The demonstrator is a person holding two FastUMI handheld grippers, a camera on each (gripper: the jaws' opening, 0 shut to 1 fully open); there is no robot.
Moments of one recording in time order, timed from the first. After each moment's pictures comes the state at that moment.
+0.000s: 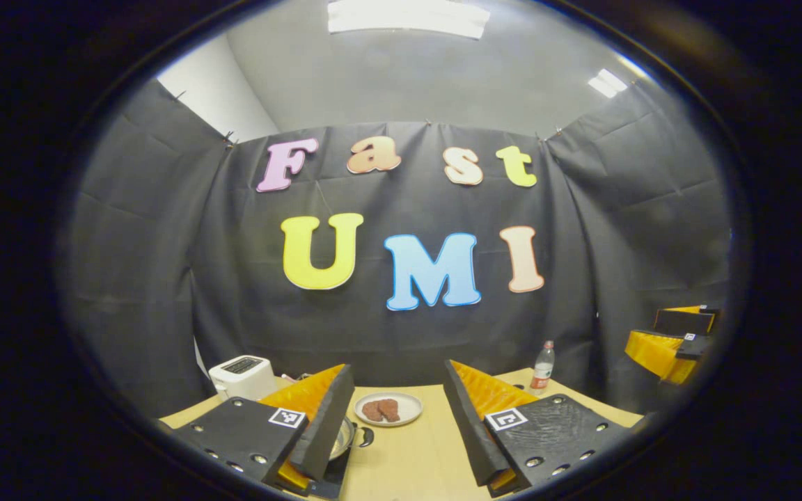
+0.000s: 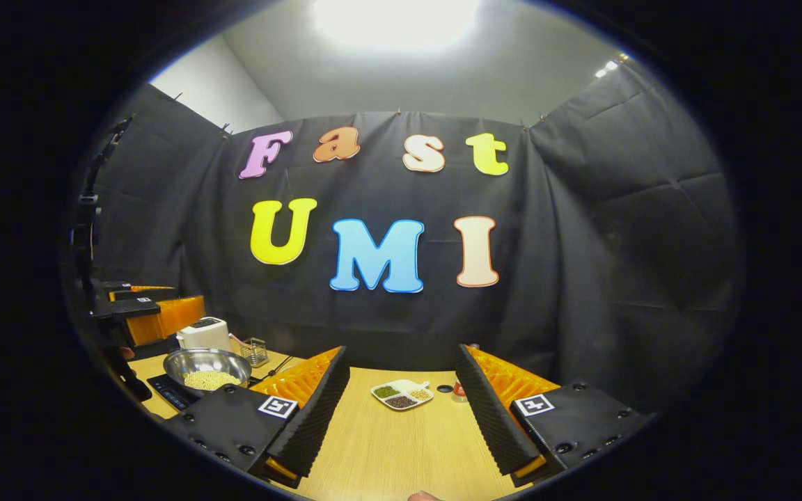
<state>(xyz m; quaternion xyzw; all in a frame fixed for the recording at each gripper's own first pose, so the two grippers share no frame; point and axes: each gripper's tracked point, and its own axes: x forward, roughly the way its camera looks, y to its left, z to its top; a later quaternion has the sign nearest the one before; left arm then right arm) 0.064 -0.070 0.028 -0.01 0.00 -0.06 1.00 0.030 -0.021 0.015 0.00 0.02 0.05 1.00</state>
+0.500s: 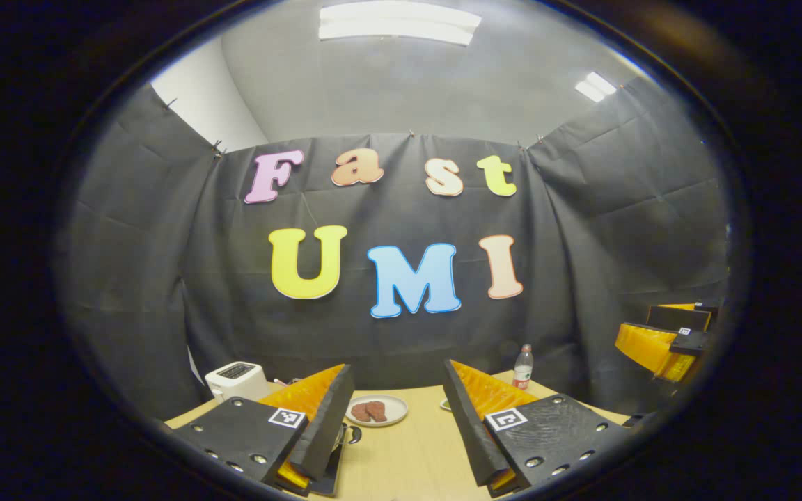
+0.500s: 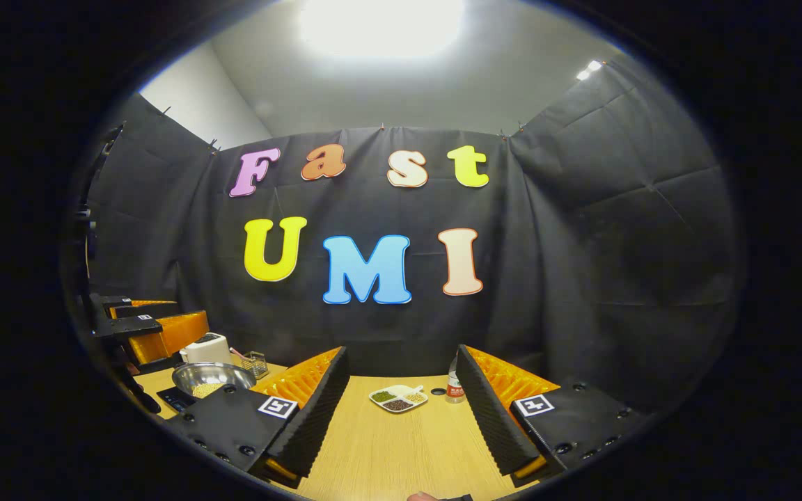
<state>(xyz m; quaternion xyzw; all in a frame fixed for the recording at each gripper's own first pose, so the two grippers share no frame) 0.025 -0.074 0.048 0.00 -0.01 -0.09 1.00 -0.007 -0.025 0.031 0.02 0.01 0.02 1.00</state>
